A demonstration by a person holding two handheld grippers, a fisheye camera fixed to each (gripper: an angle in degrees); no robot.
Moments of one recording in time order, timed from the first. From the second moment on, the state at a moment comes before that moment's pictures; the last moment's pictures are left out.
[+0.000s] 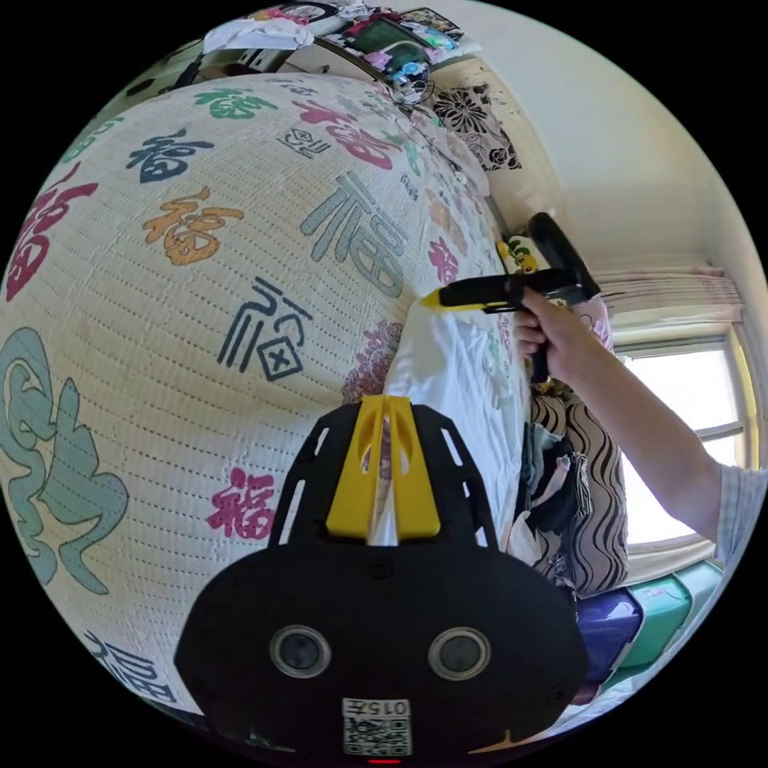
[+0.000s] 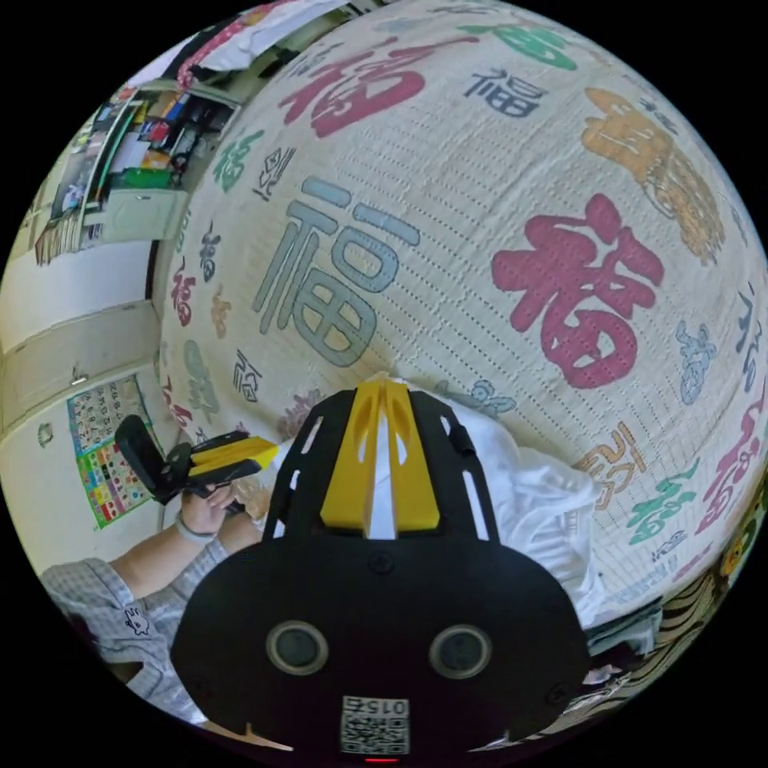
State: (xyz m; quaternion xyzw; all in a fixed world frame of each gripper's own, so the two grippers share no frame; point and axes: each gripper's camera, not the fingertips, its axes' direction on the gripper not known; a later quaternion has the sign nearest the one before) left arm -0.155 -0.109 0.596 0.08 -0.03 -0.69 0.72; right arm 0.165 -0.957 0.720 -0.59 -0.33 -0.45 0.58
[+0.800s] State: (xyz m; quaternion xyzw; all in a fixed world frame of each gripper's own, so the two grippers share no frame) left arm -0.103 -0.027 0.572 -0.03 0.08 -0.68 0.73; right arm 0.153 -0.990 0.577 -0.51 -0.44 -0.36 0.64
